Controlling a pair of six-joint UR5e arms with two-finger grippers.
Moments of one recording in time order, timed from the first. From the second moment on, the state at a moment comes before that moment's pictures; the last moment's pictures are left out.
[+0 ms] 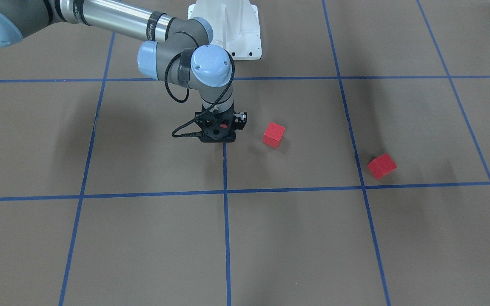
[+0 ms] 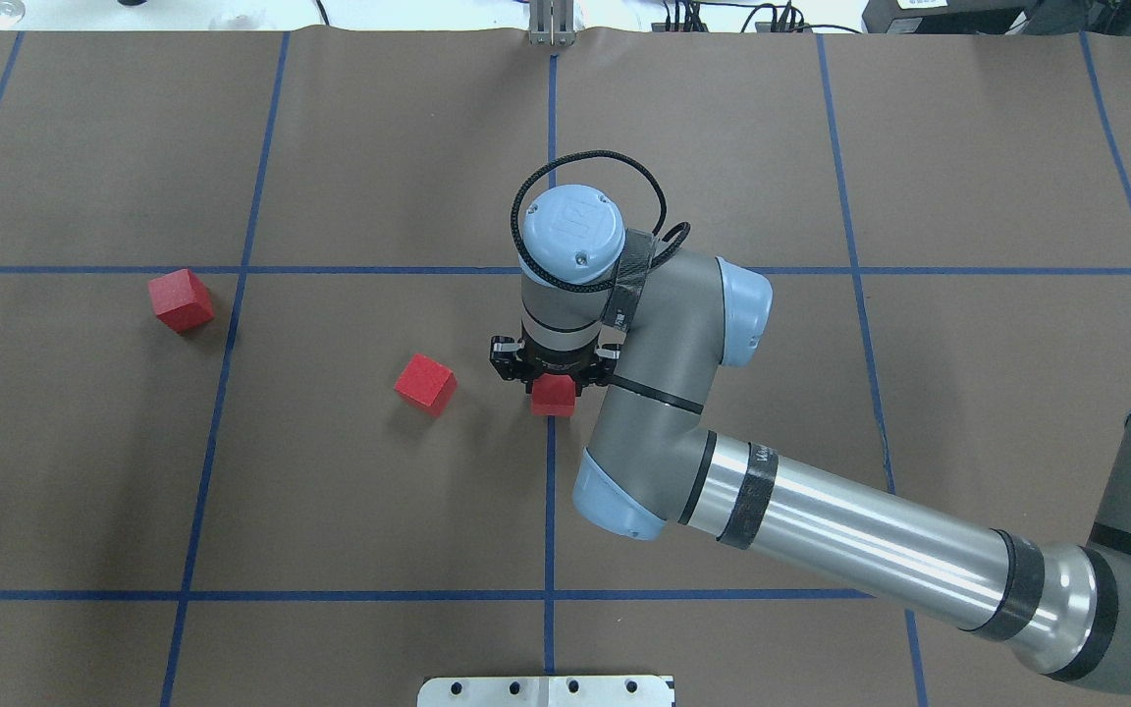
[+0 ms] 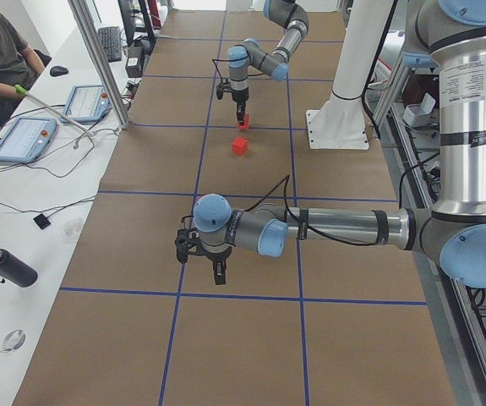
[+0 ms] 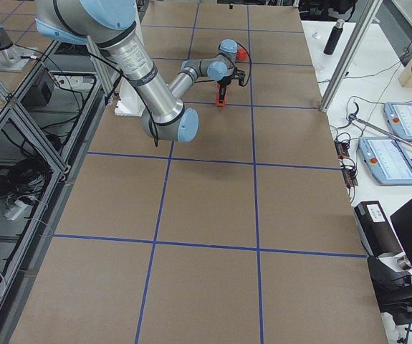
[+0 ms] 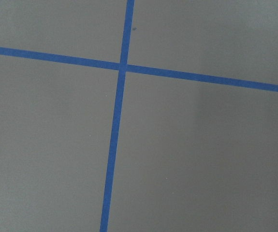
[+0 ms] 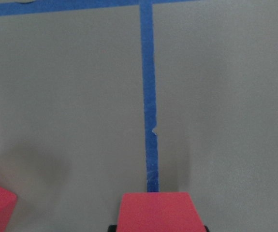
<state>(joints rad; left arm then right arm) -1.43 -1.46 -1.68 -1.79 -2.42 -0.37 0.50 -0.72 1.40 -1.51 1.98 1.27</state>
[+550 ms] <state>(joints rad) -1.43 -1.46 -1.68 -1.79 -2.42 -0.37 0.50 -0.70 1.39 -1.51 1.98 1.27</state>
